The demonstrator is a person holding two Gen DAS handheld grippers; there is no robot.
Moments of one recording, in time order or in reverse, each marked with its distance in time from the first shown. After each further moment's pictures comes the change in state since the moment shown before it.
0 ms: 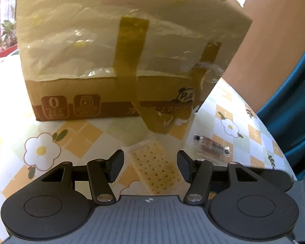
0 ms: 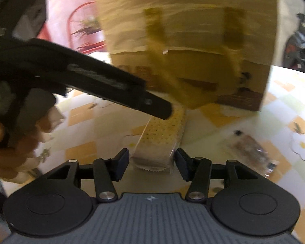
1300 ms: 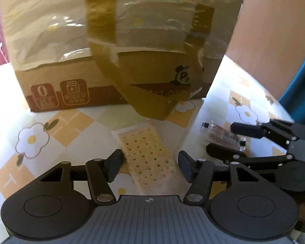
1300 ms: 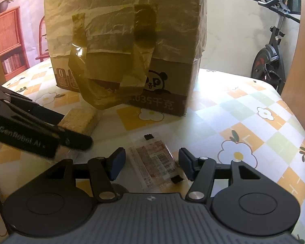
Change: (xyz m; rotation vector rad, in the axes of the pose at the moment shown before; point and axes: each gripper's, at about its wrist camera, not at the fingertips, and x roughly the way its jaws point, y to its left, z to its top) left arm 0.036 -0.040 -0.024 0.039 -0.015 0.159; right arm -0.001 -0.086 -0.016 -0.031 -0.075 -0.212
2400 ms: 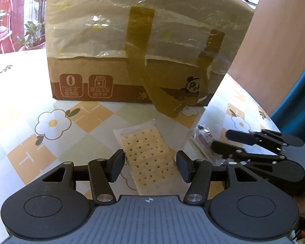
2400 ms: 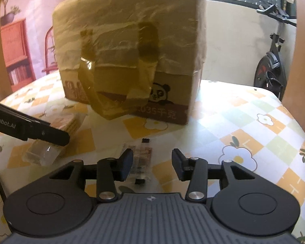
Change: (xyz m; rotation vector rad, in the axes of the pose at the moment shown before) left arm -0.043 0.028 -0.017 -0.090 -0.063 -0.039; right arm -0.016 0.003 -0.003 0.010 -0.070 0.041
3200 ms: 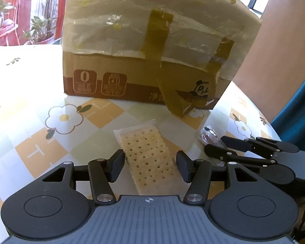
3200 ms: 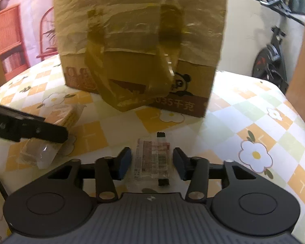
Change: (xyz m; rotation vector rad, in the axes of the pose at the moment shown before) left arm -0.009 0.018 -0.003 -0.052 -0.016 -0.006; right arm 0.021 0.030 0.008 0.012 0.083 -0.059
